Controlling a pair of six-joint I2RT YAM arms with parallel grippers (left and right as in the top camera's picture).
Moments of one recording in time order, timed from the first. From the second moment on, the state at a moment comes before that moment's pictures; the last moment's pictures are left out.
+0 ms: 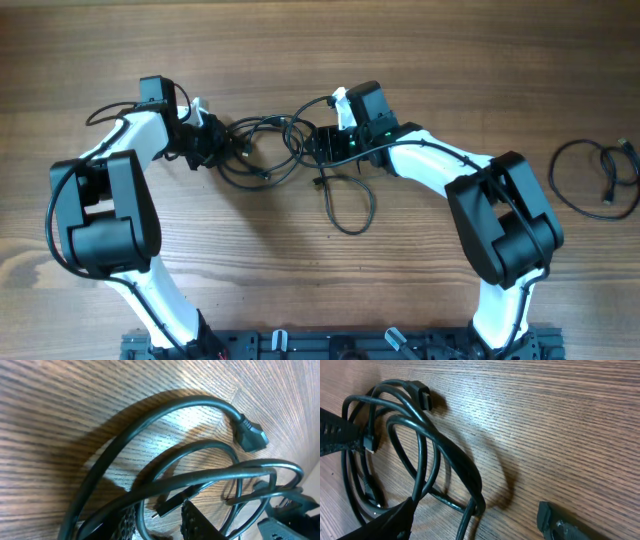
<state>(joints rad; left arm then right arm) 0.14 2.03 1.24 -0.61 0.61 -0.37 0.49 2.03 1.18 -0.08 -0.36 0.33</state>
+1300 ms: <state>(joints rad) -0.14 1.81 1.21 -0.53 0.13 -0.41 0.44 2.03 1.18 -0.05 -0.46 0.26</state>
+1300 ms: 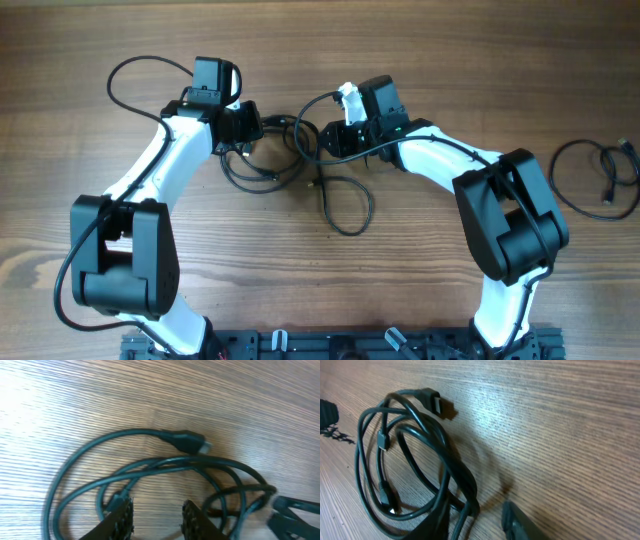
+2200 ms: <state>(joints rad) -0.14 1.81 1.21 -0.52 0.16 -0.42 0.50 2.03 1.18 -0.02 -0.33 0.18</state>
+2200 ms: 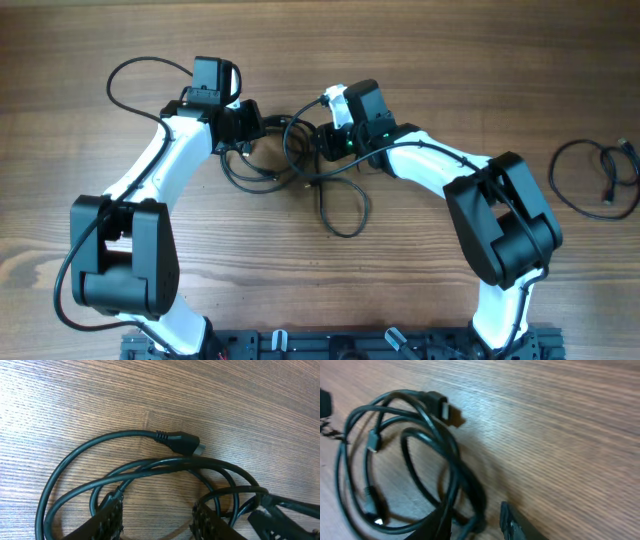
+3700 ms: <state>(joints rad) -0.14 1.81 1.21 -0.52 0.16 -0.42 0.51 2.03 1.18 0.00 -0.30 0.21</state>
